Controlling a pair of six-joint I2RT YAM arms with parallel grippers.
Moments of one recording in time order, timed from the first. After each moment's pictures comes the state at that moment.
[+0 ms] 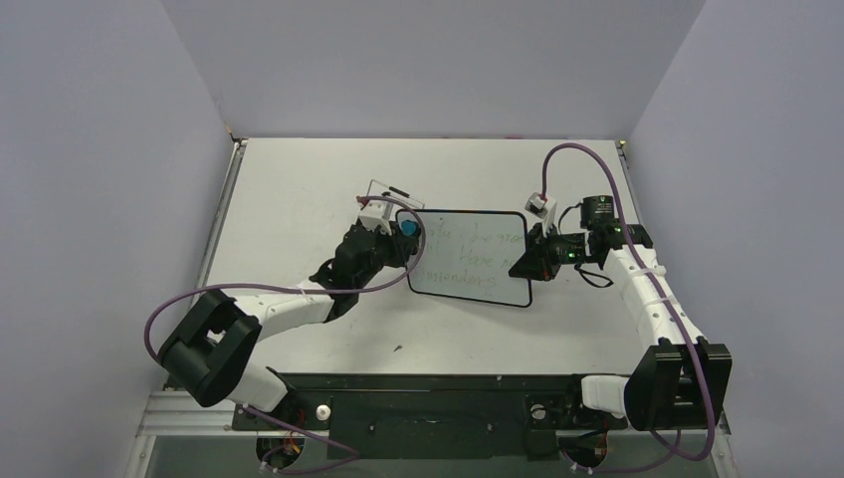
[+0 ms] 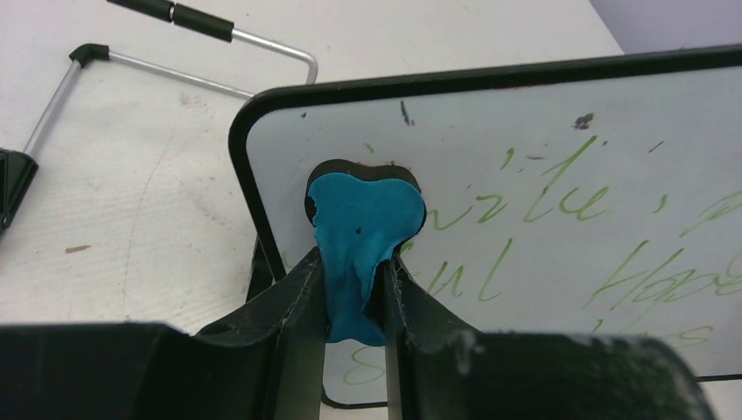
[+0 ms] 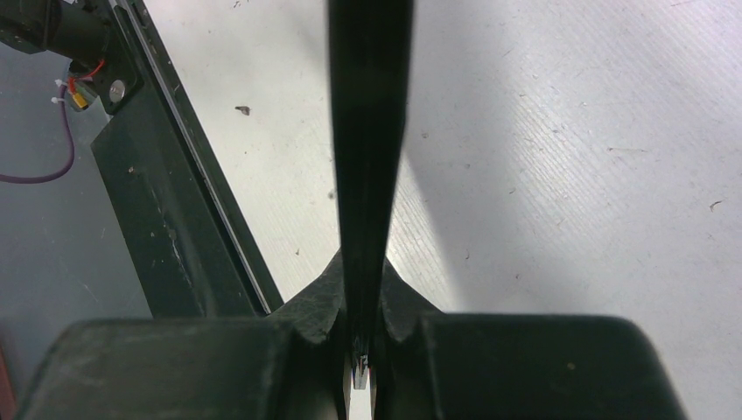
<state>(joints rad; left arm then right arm) -0.68 1.45 0.63 0.57 -0.14 -0.44 0.03 1.26 1.00 -0.87 -0.96 -0.53</state>
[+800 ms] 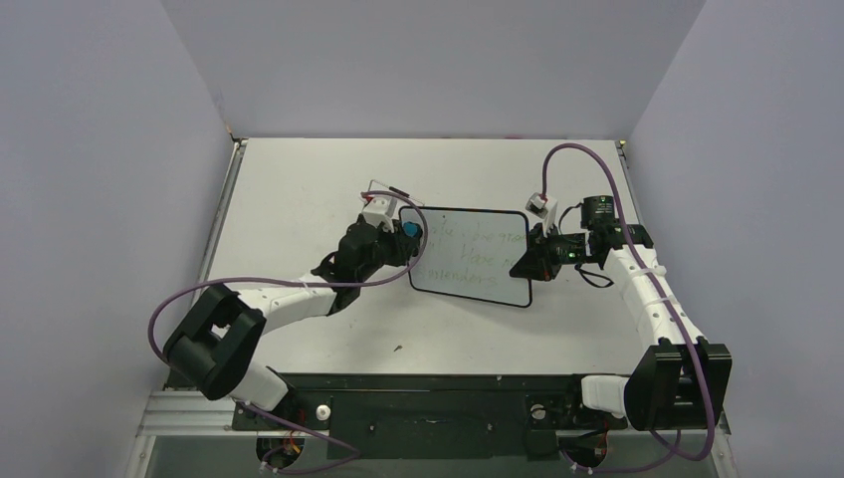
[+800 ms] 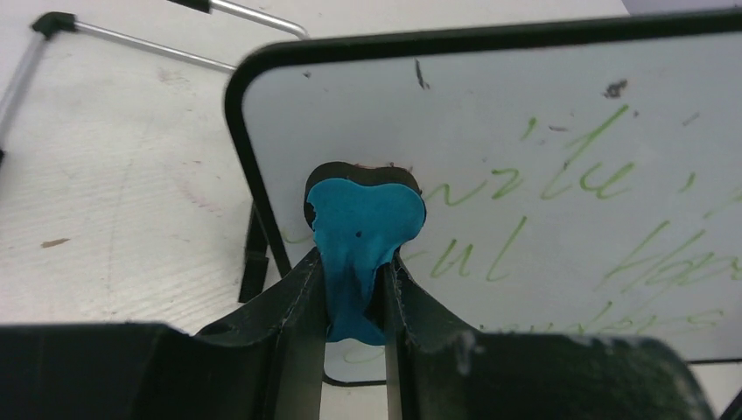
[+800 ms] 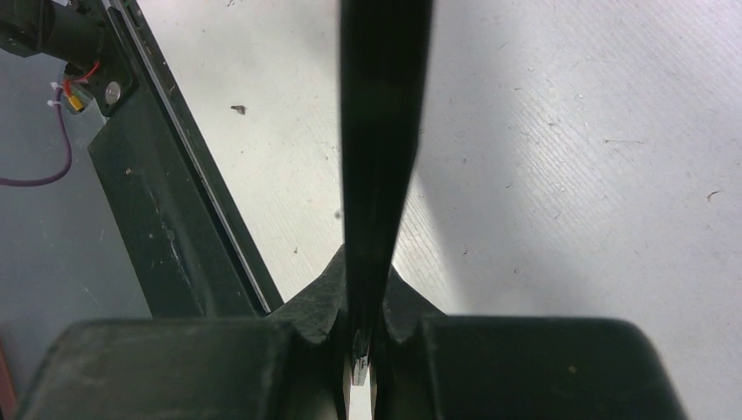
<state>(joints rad) -0.66 1.48 0.69 0.48 -0.11 -0.46 0.03 1.26 1.00 -0.87 -0.95 -0.53</state>
